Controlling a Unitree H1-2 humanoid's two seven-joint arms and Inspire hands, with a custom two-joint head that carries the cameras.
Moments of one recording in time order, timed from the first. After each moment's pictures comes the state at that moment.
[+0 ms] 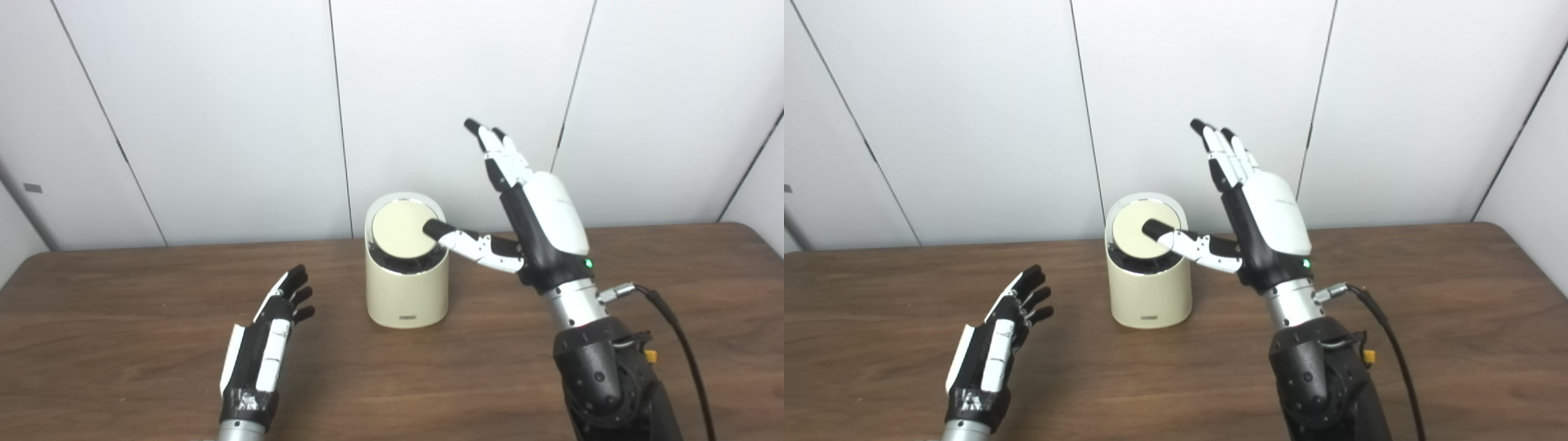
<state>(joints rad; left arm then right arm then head) -0.06 0.00 -0.05 -0.20 0.01 0.00 -0.01 -0.38 -0.07 0.09 -0.46 -0.77 0.16 0.03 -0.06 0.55</state>
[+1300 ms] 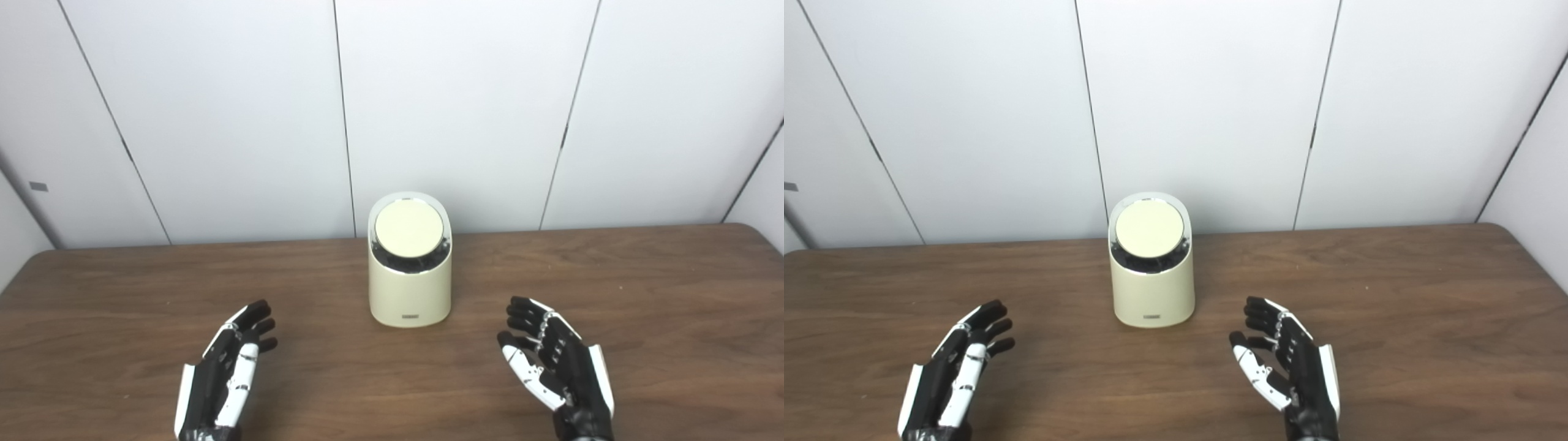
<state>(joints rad) 0.08 -0.01 0.04 -0.26 0.00 -0.05 0.04 0.09 0.12 0.00 -0.32 -0.21 0.10 -0.13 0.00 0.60</state>
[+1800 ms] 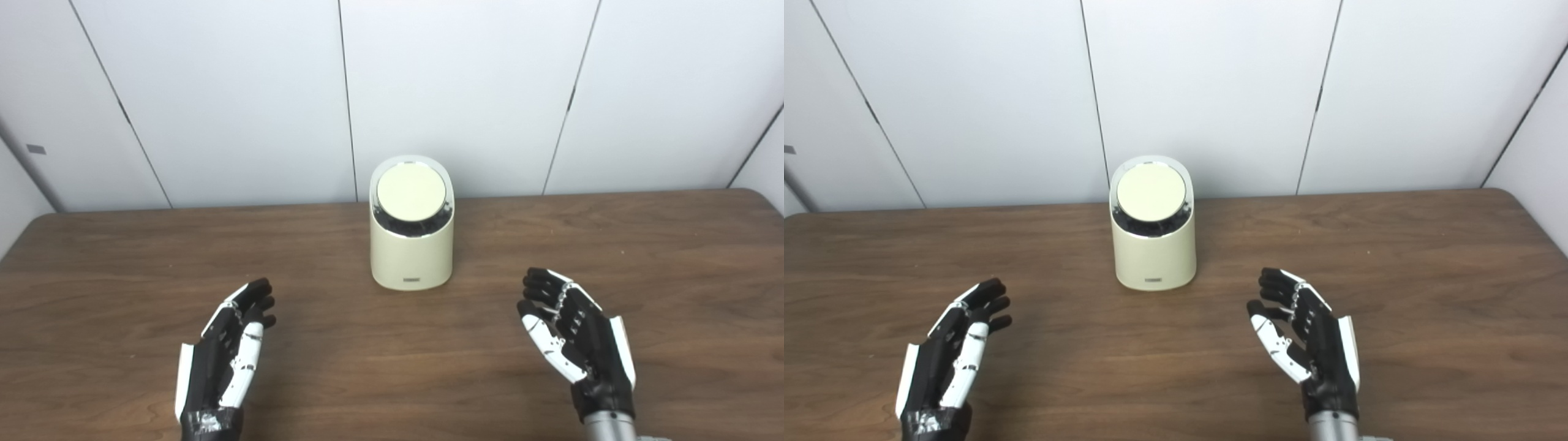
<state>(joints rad) 0.17 -0.04 0.00 -0.42 0.04 0.04 0.05 0.14 0.07 0.00 -0.39 -0.20 0.11 -0.11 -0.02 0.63</state>
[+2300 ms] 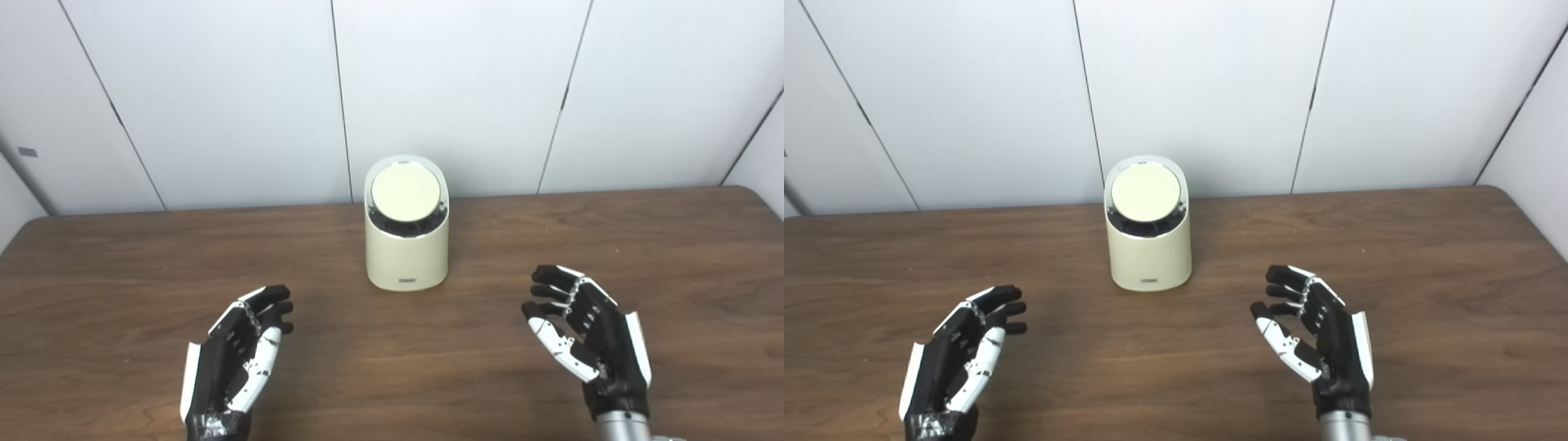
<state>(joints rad) 0.19 -0.06 -0.03 -0.45 0.02 0.03 0.05 0.14 0.06 -0.01 -0.42 -0.17 0.07 -0.11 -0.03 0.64</state>
